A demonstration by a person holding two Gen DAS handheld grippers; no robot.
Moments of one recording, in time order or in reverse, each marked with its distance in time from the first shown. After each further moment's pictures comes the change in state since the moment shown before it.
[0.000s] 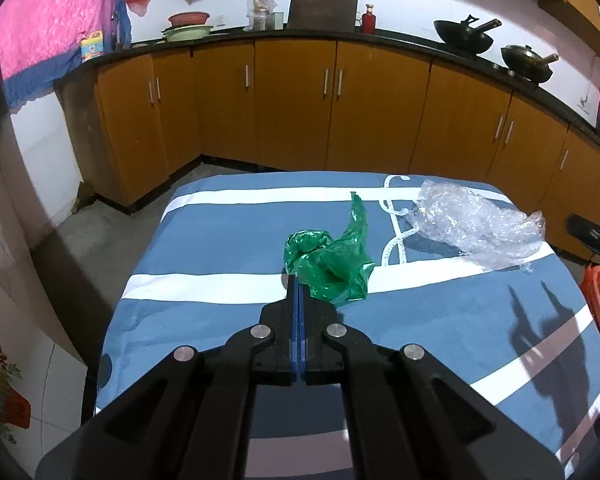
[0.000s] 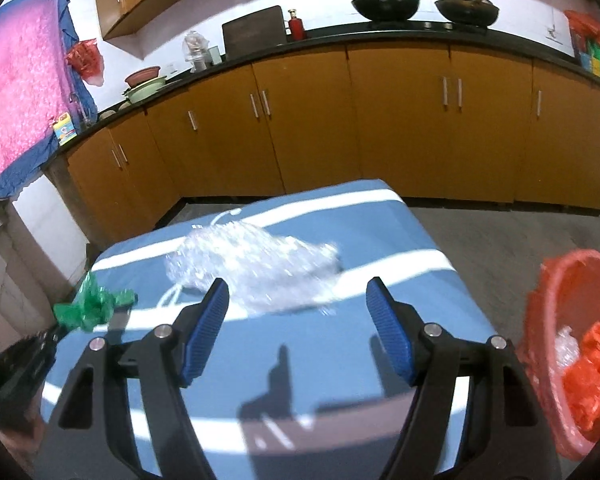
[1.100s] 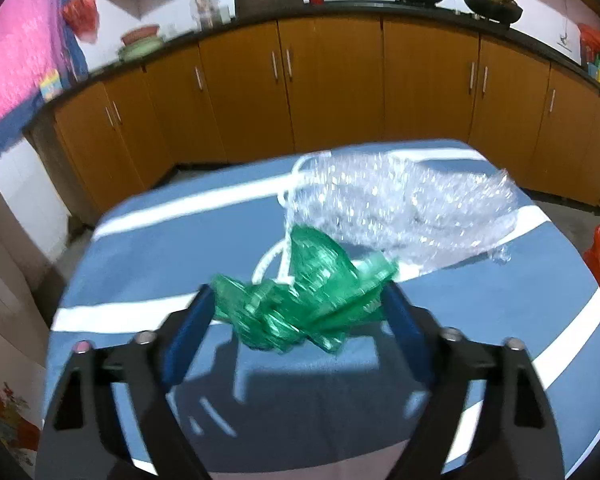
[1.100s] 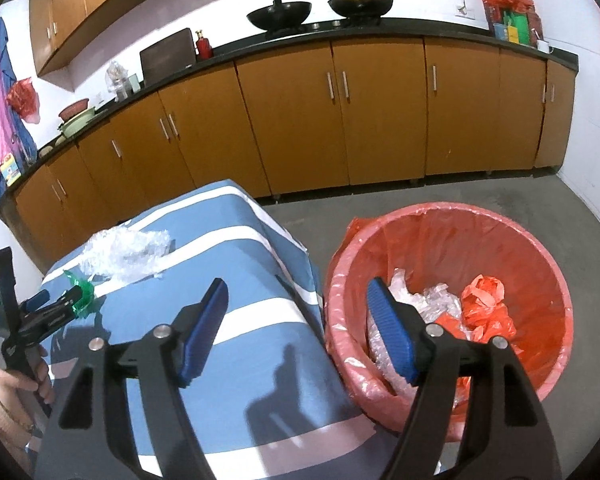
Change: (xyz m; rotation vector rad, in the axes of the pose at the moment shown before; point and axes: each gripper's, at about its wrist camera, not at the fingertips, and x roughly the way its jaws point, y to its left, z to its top) left arm 0.041 -0.113 0.002 0.169 0.079 0.023; right arm -0.114 -0.164 -0.046 0.153 -0.012 -0.206
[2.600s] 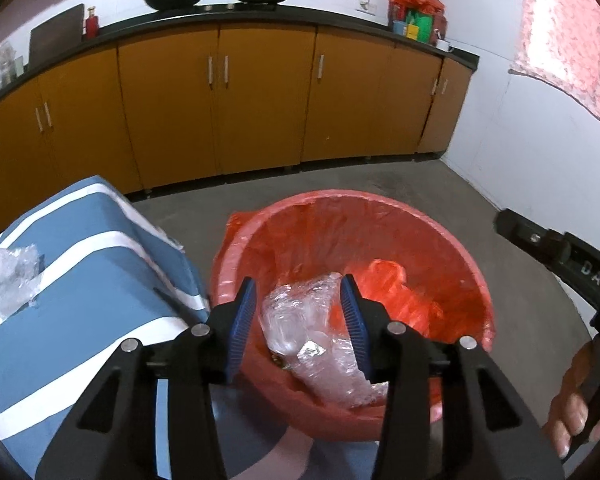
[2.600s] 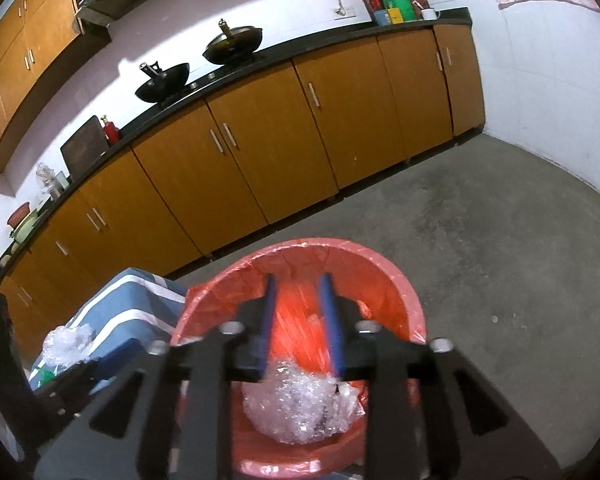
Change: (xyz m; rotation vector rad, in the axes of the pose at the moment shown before) left arm -0.088 -0.320 -0.003 0.290 -0.021 -0.578; right arm -0.046 -0.196 0.002 0.332 -0.149 -0.150
